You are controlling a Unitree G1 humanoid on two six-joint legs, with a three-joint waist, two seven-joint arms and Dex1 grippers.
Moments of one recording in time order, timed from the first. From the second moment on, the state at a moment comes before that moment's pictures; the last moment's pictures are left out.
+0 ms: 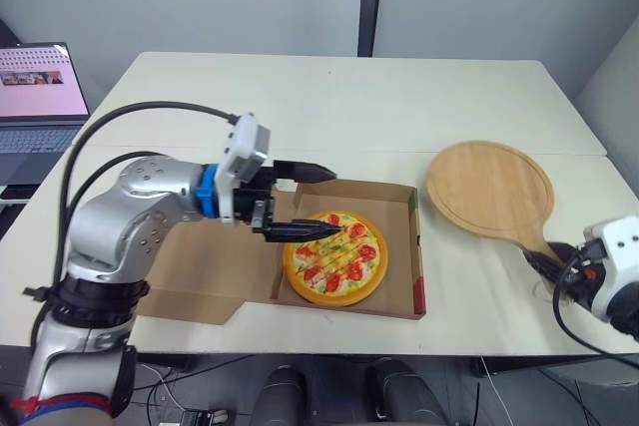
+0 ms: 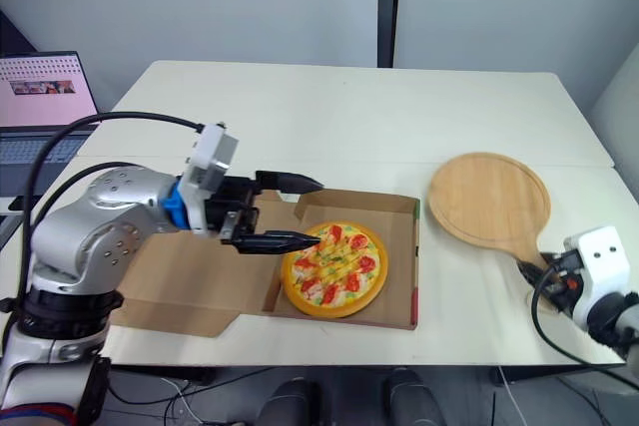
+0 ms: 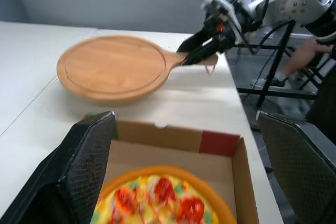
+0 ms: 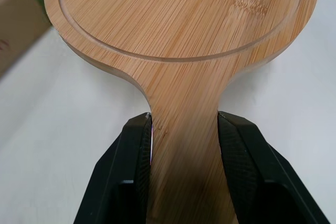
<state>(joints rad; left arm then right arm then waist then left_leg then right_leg) -0.63 0.67 -0.07 -0.26 -0.68 0.66 -1.21 0.27 -0.57 -0.60 -0.69 0.40 0.98 0.59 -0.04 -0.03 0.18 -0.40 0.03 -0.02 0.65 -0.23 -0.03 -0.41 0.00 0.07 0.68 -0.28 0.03</state>
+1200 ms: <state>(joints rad) -0.25 0.77 0.18 -0.44 -0.81 0.78 -1.05 -0.04 -0.89 -0.42 -0.52 0.49 0.76 0.78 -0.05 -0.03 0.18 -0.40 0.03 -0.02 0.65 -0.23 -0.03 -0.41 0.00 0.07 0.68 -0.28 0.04</state>
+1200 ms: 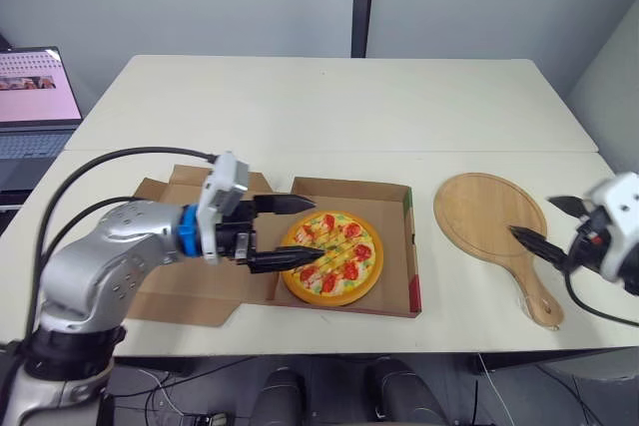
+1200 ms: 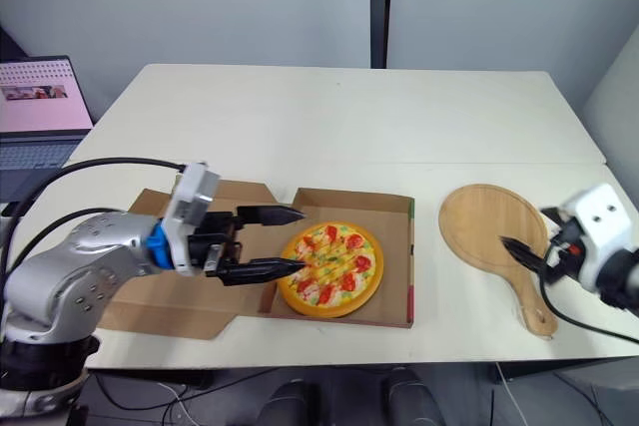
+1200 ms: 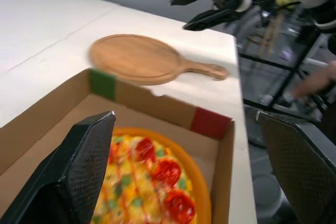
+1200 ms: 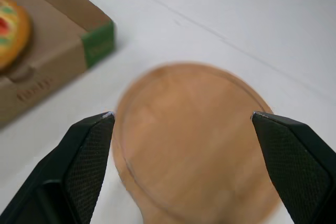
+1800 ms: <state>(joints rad) 0.37 0.57 0.76 -0.50 -1.38 0.92 -0.50 -0.47 -0.85 -0.01 -0.42 0.54 0.71 0.98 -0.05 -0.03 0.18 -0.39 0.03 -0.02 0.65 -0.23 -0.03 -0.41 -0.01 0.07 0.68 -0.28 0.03</state>
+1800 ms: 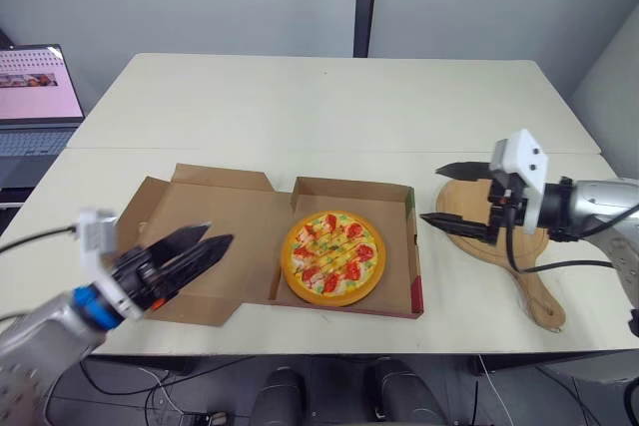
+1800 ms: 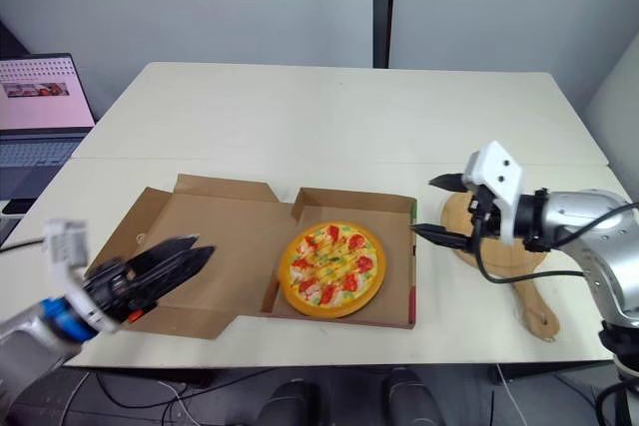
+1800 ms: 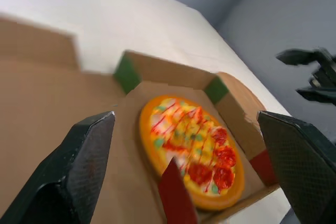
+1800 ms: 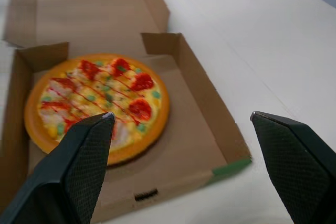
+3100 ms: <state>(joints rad) 0.44 0.34 0.69 -0.30 -1.73 0.66 0.07 -0.58 -0.79 0.10 -0.36 0.53 0.69 1.03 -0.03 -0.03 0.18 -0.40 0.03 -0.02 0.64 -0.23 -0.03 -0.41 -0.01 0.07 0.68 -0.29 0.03</state>
